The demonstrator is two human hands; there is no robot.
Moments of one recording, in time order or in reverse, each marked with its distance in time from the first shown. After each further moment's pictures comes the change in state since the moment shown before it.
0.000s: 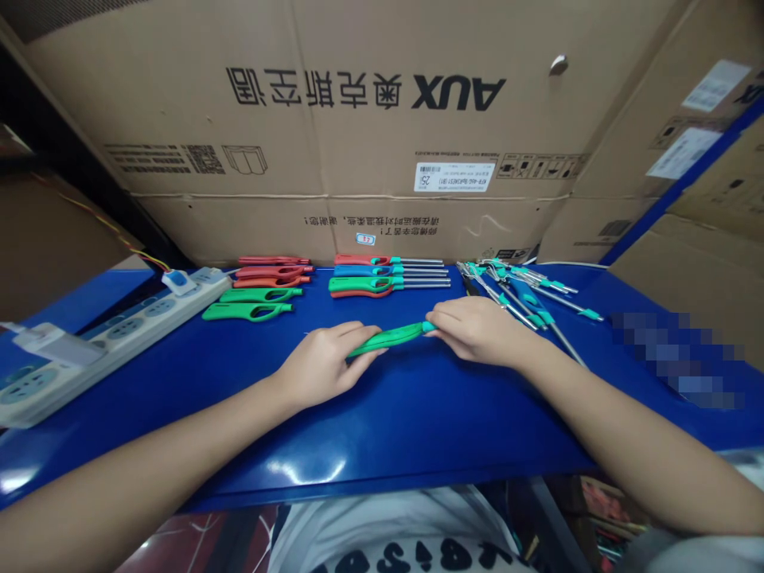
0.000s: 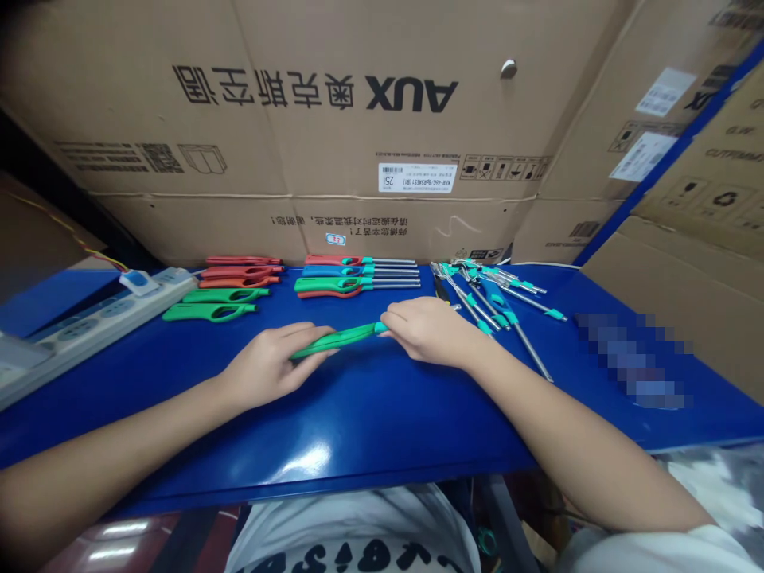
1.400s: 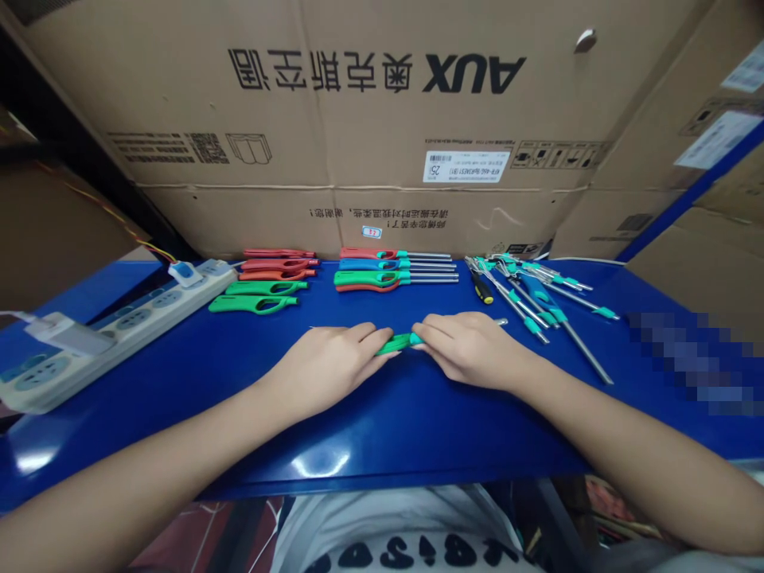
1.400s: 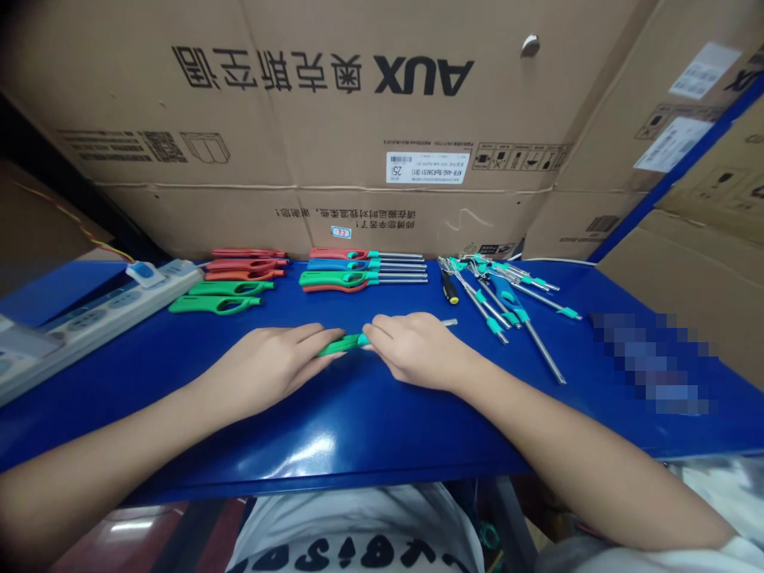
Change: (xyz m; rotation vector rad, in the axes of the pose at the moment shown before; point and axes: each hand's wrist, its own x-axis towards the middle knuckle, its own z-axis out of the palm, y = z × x) left_hand 0.007 0.034 -0.023 0.403 -0.317 -0.046; right_hand 0.009 -0.038 0.007 -0.038 0.060 0.011
